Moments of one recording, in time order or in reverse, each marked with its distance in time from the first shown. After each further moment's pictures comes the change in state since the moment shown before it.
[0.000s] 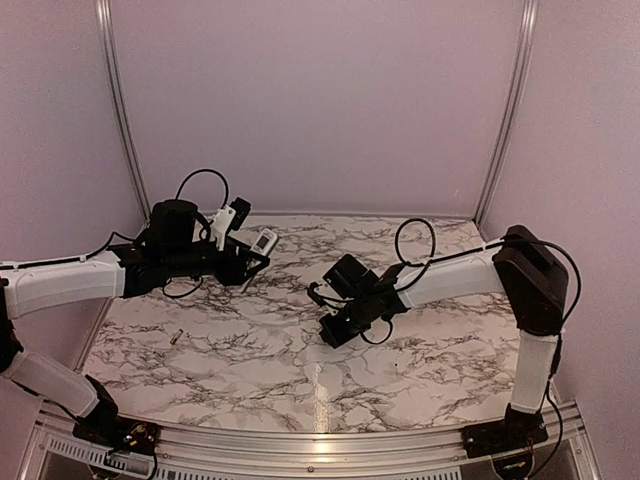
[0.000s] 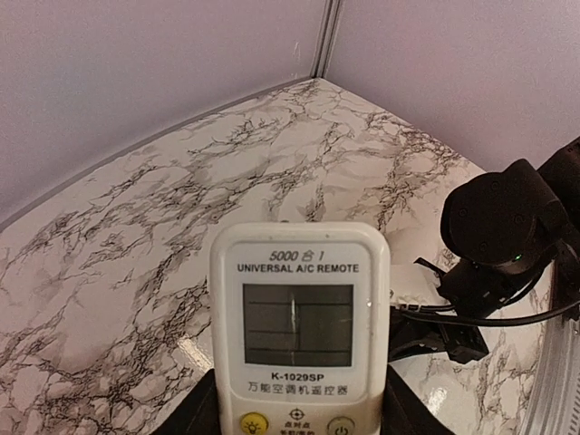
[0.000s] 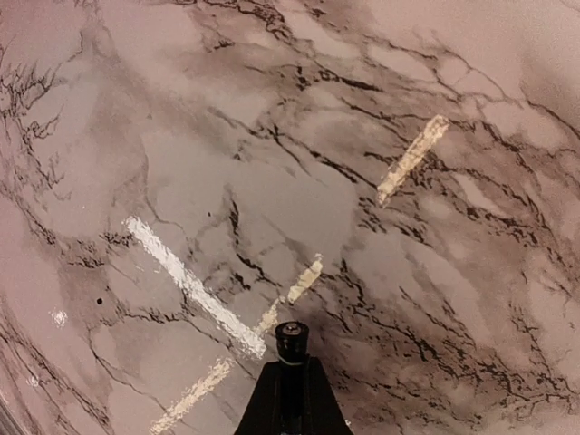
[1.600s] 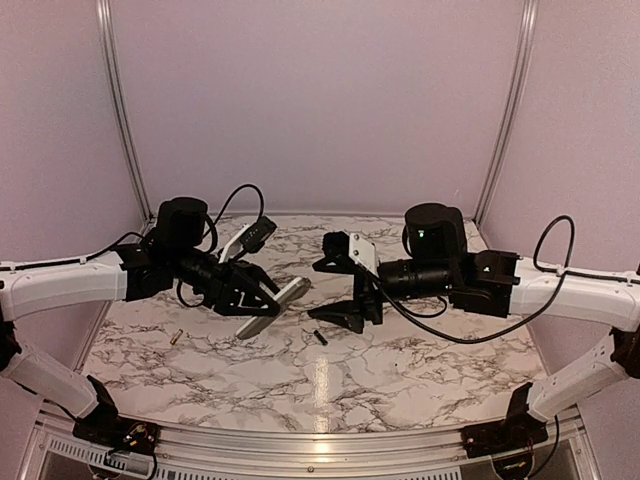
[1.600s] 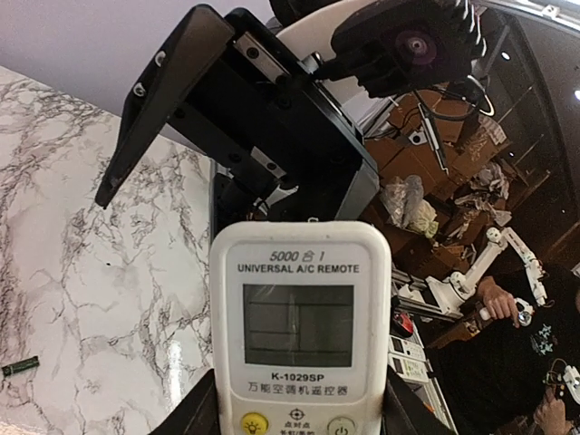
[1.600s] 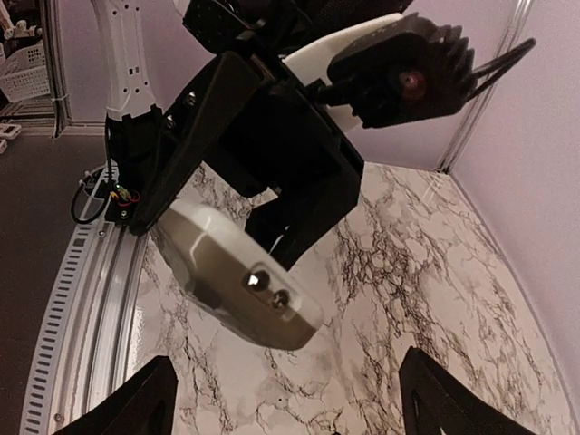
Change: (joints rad) left arm -0.079 -0.001 0.042 0.016 0.872 -0.260; right arm 0.106 -0.616 -0.177 0.278 -0.238 -0.590
